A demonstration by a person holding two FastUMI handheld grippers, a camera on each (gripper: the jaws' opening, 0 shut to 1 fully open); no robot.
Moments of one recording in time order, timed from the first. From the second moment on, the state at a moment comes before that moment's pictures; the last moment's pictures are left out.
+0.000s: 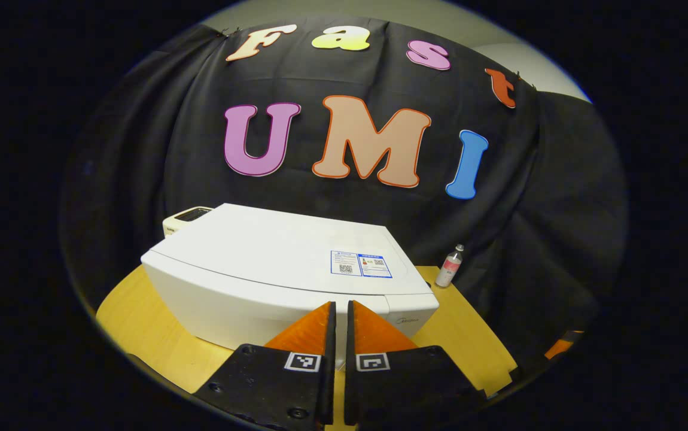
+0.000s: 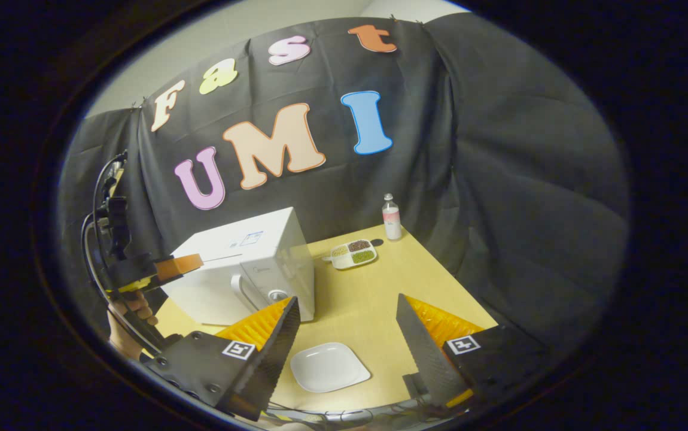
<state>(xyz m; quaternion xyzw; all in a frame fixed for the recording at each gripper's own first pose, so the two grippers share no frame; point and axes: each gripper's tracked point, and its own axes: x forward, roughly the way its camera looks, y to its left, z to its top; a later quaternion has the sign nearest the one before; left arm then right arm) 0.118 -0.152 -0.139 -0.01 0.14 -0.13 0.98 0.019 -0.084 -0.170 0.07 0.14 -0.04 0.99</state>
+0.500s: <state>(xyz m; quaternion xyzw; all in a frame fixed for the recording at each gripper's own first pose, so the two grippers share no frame) 0.064 -0.110 -0.139 0.01 0.15 -0.08 0.99 0.025 -0.080 -0.161 0.06 0.13 -0.02 0.99</state>
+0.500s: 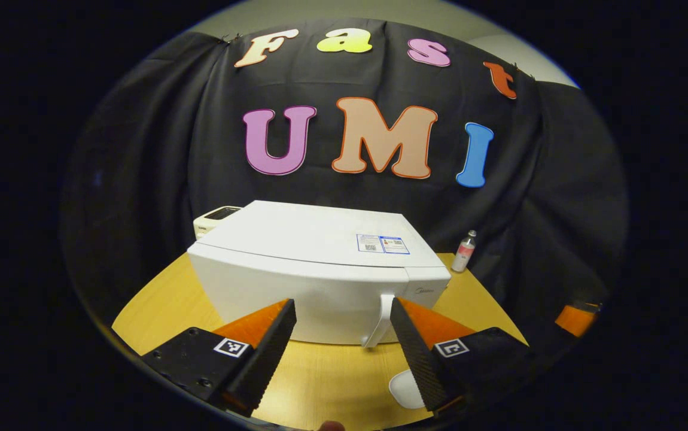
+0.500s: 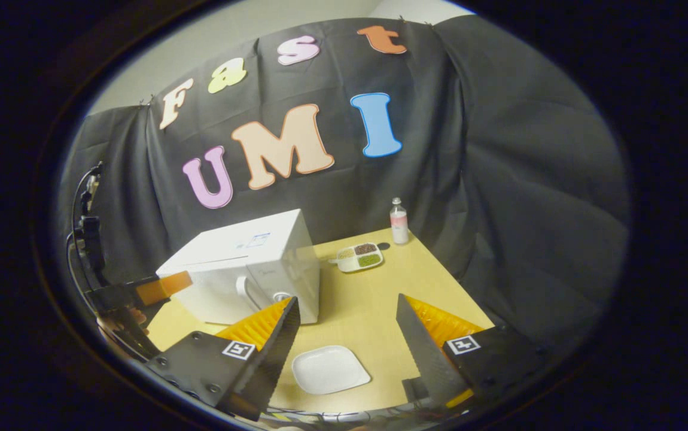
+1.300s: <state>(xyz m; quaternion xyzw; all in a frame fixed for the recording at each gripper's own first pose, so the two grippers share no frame) 0.025 -0.099 -0.043 -0.01 0.04 -0.03 1.00 0.041 -0.091 -0.089 0.02 0.06 0.01 1.00</state>
